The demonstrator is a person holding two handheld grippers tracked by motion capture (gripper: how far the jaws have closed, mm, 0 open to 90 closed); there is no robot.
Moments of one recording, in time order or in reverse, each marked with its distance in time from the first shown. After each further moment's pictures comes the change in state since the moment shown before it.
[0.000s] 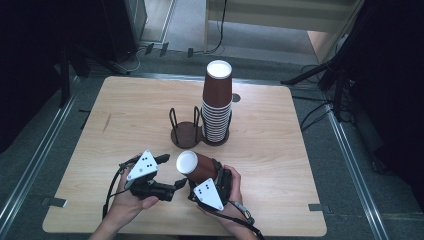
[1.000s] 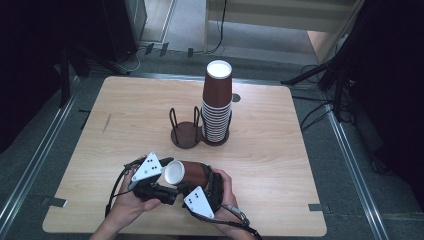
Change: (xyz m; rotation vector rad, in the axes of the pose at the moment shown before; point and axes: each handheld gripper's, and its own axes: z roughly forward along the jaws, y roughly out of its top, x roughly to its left) left arm -0.005 -0.001 0.005 0.043 -0.039 0.015; right arm 0.019 0.001 -0.003 -0.034 0.081 -0.134
